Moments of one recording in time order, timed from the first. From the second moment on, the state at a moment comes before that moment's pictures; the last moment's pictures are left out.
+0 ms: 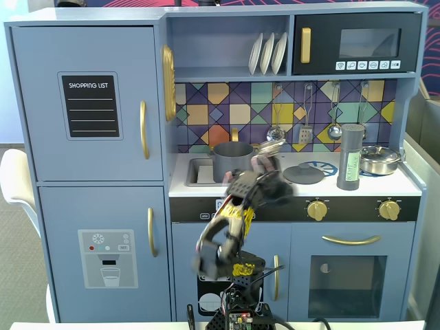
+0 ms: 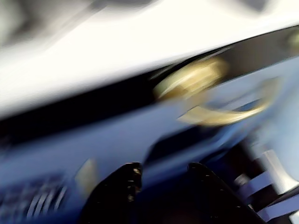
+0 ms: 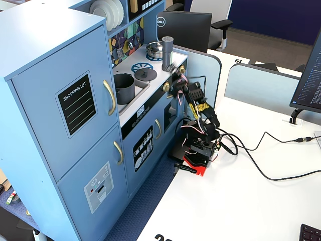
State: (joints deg) arm 35.8 162.9 129.4 73.6 -99.7
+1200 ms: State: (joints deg) arm 3.3 184.1 178.4 75.1 -83.0
